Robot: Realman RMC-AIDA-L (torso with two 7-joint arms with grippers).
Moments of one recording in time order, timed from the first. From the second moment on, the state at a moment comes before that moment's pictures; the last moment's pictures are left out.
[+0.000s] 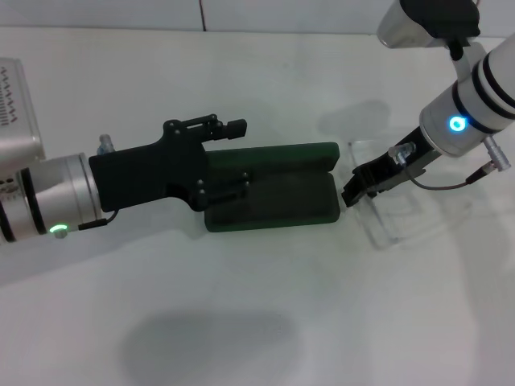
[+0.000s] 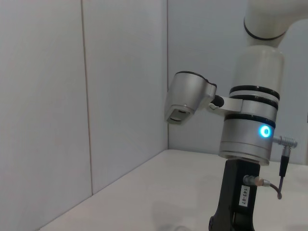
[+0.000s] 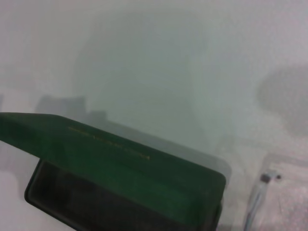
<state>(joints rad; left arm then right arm) -0.35 -2.08 1.18 0.77 1.48 1.39 -1.12 0.93 2.03 -1.43 -0.77 -2.35 -1.28 2.84</state>
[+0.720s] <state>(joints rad) -0.34 -2.08 1.18 0.75 1.48 1.39 -1.11 0.83 2.02 -1.43 -0.93 -2.35 -1.30 2.83</state>
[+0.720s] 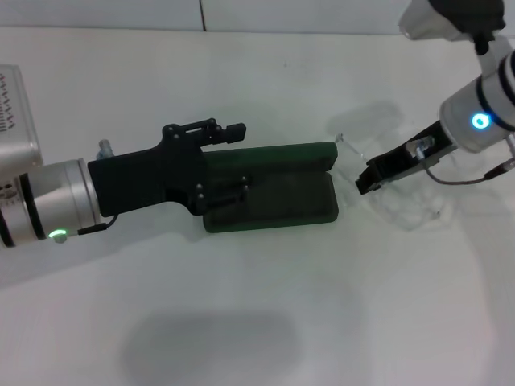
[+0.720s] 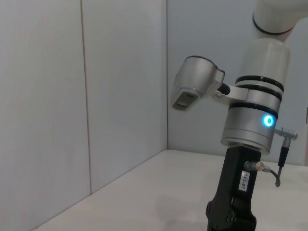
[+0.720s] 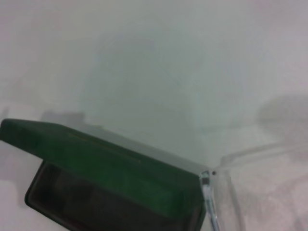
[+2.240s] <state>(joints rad) -0.52 -2.09 1.10 0.62 1.21 1.39 -1.25 0.46 2.01 -0.87 -1.02 -1.82 -1.79 1.87</state>
